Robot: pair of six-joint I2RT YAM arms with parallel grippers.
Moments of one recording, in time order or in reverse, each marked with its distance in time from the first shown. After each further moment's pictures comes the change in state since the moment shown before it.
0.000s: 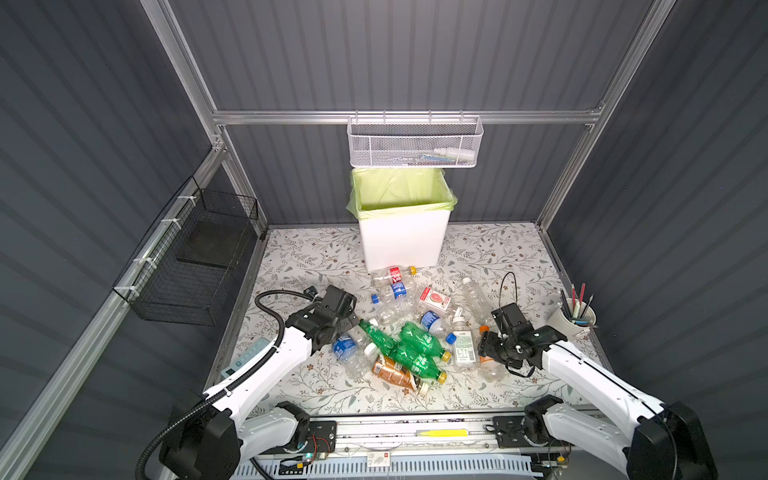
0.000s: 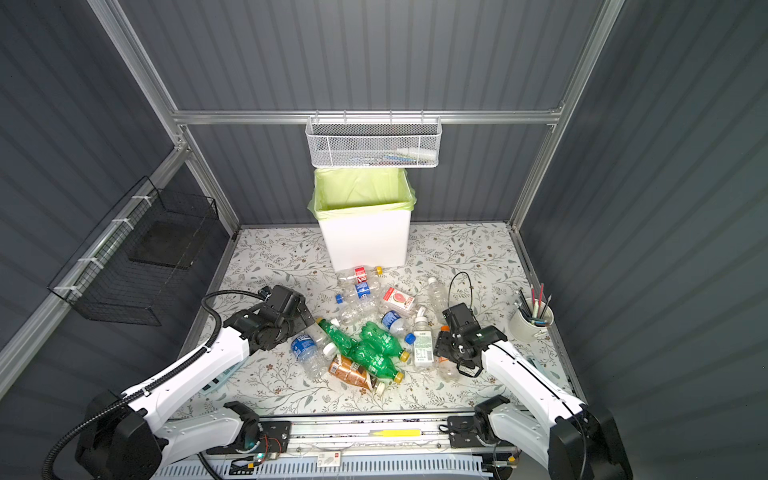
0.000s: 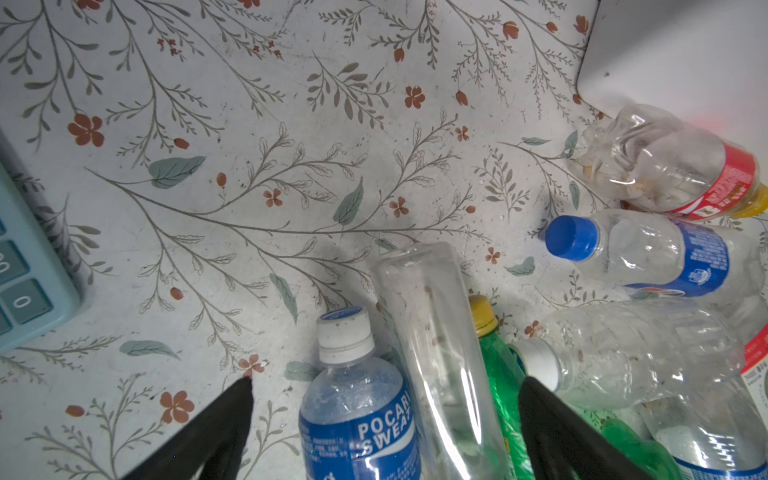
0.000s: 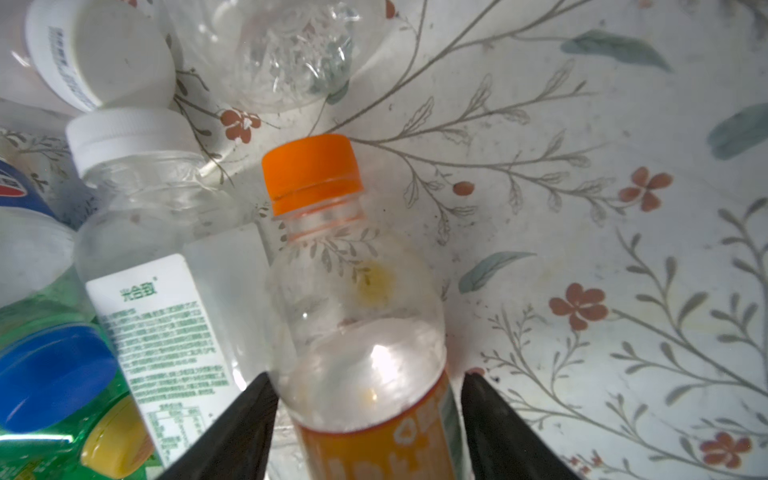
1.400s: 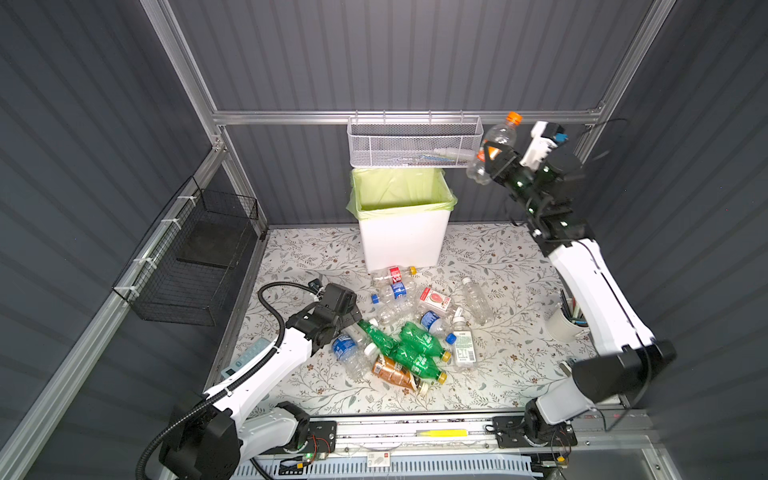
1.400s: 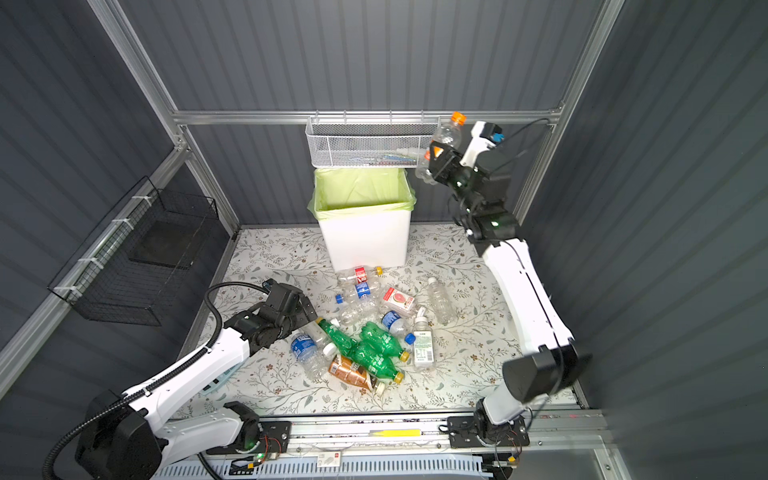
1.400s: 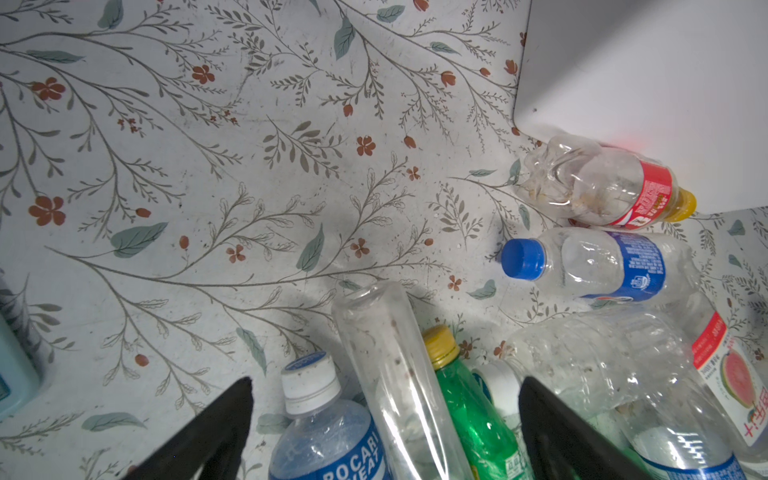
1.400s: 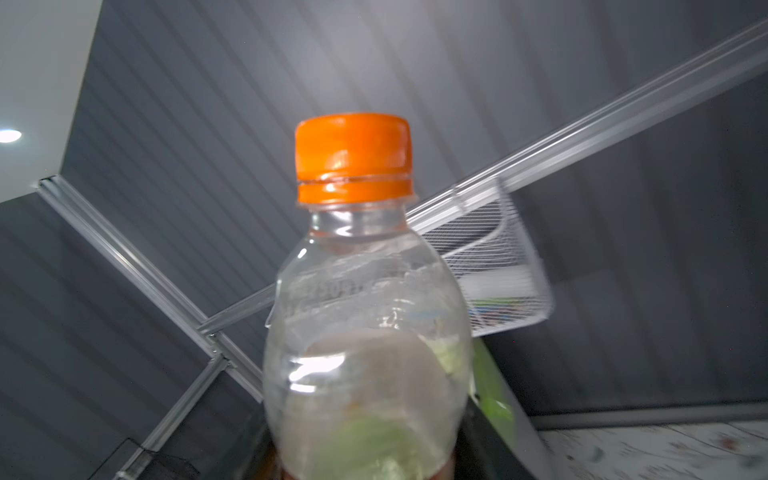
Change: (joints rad) left arm 0.000 -0.002 -0.025 0.142 -0.019 0.113; right arm -0.100 0.646 1.406 0.578 -0.143 -0.063
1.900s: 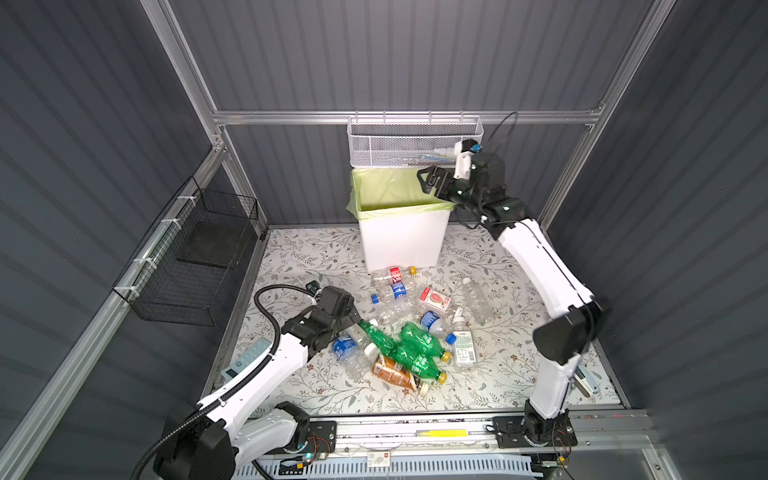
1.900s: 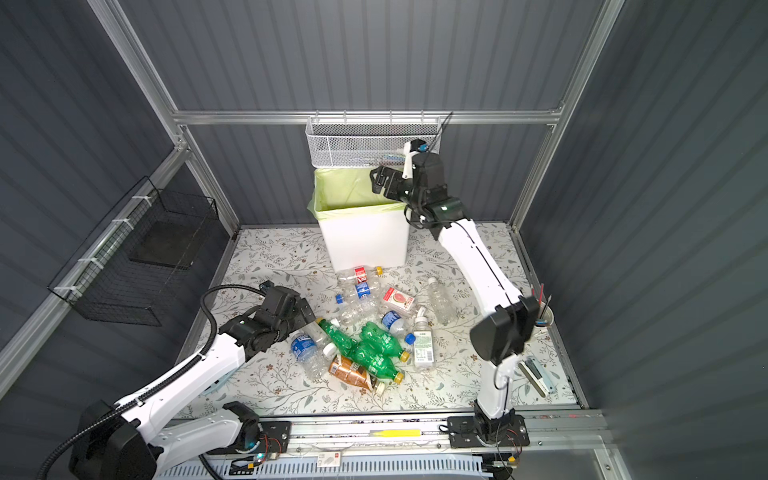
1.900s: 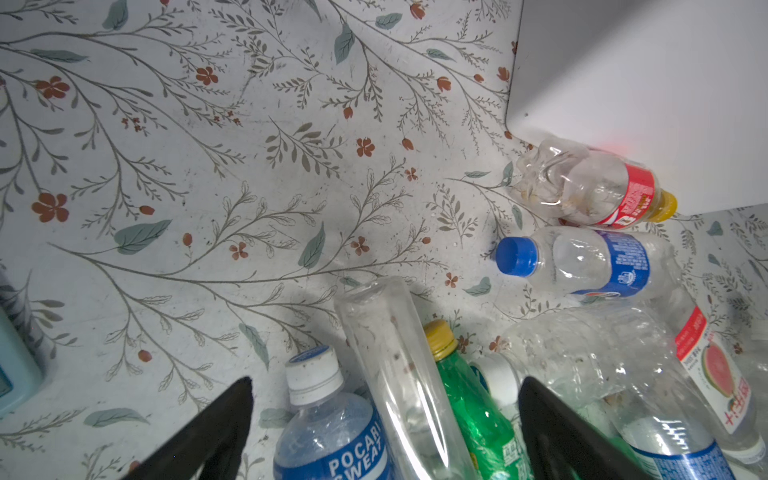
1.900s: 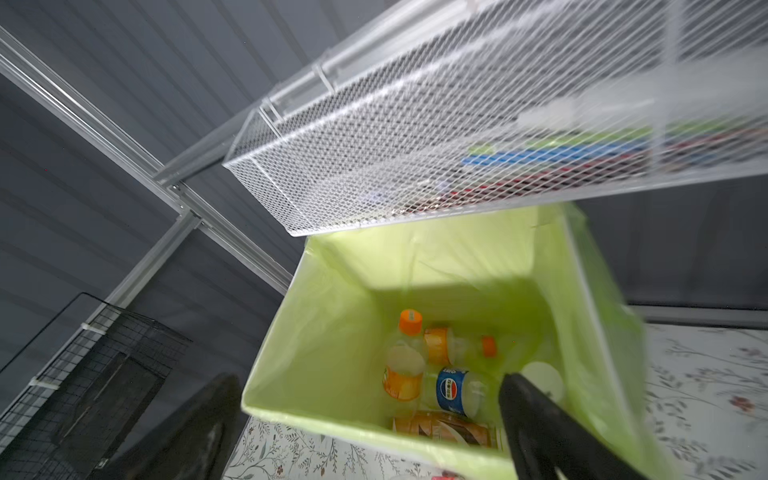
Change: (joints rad) left arm 0.000 -0.063 -0.018 -0.006 0.000 -0.001; right arm 0.132 0.091 0.090 -0.254 0.013 -0.139
